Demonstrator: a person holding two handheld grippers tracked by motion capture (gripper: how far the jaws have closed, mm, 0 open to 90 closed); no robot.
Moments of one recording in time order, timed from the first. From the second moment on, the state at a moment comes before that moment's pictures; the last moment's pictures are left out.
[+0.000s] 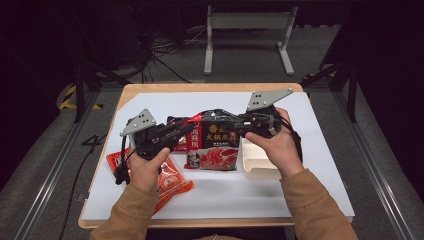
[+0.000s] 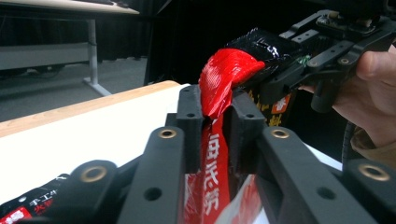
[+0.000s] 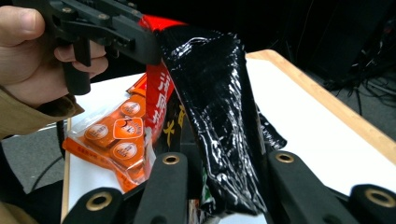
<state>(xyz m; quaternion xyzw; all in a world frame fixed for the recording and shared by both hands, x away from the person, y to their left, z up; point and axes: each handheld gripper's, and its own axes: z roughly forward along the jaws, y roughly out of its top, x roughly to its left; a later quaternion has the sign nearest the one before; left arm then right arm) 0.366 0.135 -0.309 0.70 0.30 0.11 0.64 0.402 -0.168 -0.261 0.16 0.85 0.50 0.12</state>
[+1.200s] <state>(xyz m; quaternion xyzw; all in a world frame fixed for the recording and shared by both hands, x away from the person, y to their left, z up) 0.378 0.161 -0.313 0.73 0.32 0.11 0.59 0.442 -0.234 -0.224 0.19 0.83 0.49 0.20</state>
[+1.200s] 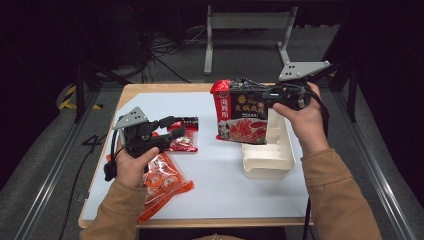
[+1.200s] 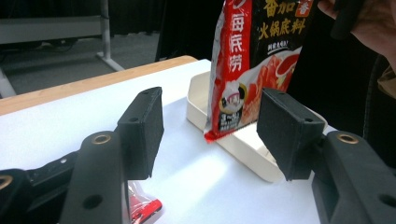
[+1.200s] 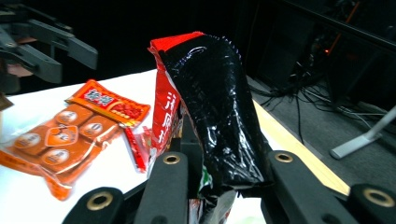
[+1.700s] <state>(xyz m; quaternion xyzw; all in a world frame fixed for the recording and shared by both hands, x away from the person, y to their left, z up) 0.382 0.172 -0.316 0.73 0.34 0.12 0.58 0.466 -0.263 -0.222 0.19 0.82 0.49 0.23</state>
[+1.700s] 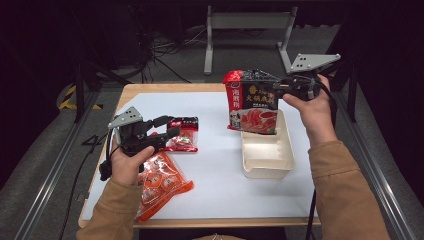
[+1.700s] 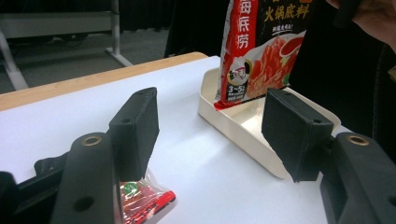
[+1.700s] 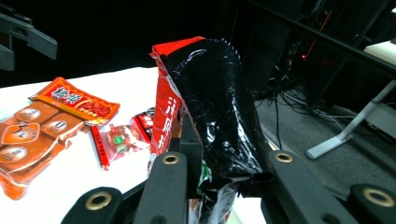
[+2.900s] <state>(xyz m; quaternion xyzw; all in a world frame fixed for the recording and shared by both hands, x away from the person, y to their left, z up) 0.385 0.176 -0.321 0.73 0.35 0.12 0.58 0.506 -0.293 -0.253 0.19 0.81 0.49 0.27</state>
